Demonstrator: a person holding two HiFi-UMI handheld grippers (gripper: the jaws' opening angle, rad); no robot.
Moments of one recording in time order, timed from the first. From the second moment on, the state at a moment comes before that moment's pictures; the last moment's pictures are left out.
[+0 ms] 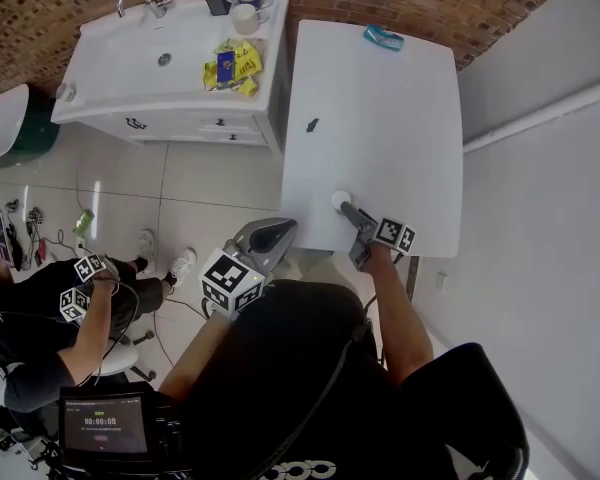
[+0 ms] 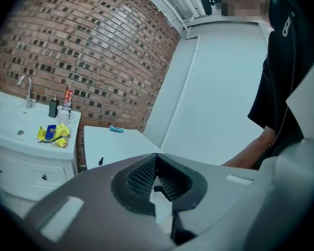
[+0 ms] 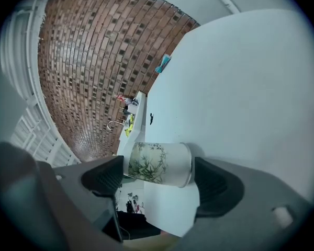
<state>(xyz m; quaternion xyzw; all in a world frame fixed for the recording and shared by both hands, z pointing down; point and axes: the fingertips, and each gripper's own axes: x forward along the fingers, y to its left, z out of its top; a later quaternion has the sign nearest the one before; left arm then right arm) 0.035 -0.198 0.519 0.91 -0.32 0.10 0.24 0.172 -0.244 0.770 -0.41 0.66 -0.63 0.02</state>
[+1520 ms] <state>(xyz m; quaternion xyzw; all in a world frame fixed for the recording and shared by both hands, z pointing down) -0.034 -0.118 0.511 0.93 -0.29 0.05 0.20 0.092 -0.135 0.582 -0.45 0.84 -0.30 -0.10</state>
